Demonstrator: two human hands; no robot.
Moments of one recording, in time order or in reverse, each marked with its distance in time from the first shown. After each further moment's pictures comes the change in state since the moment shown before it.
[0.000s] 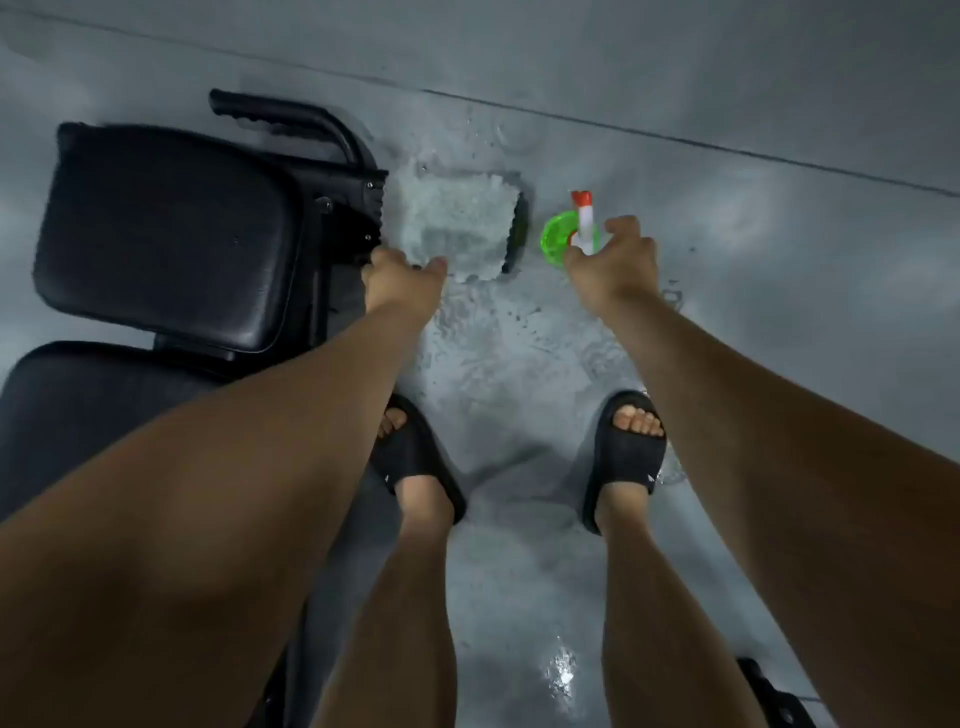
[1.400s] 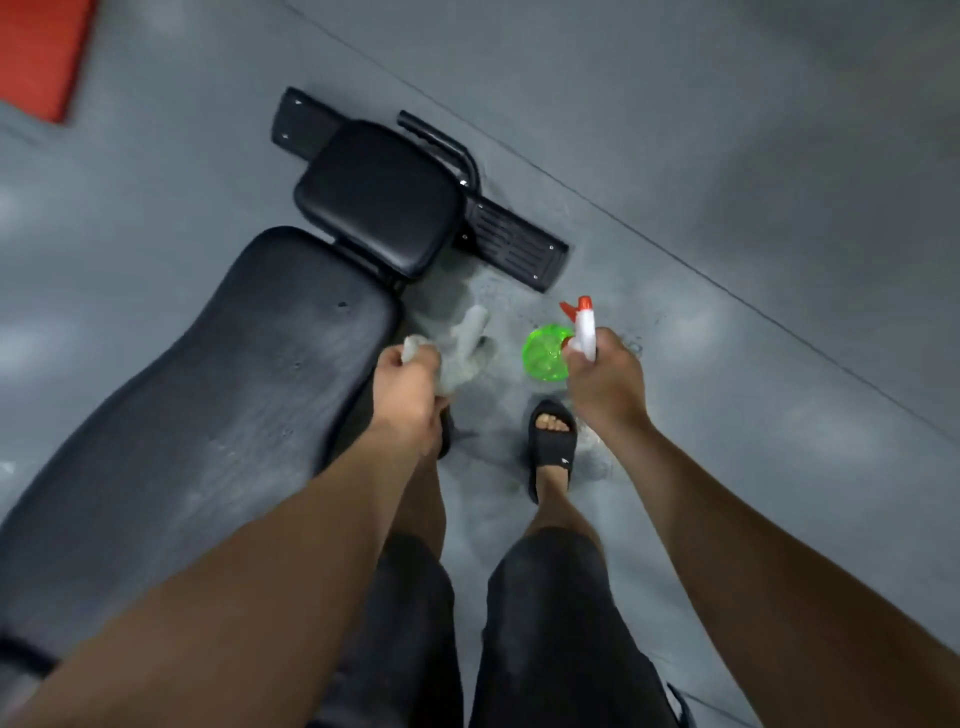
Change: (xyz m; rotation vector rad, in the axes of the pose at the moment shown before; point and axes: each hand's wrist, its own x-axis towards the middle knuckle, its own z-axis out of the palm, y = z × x) left_hand -0.300 -0.074 -0.152 -1.142 0.025 -0.293; right_hand -0.266 -0.039 -0.083 -0.155 -0.044 -0.310
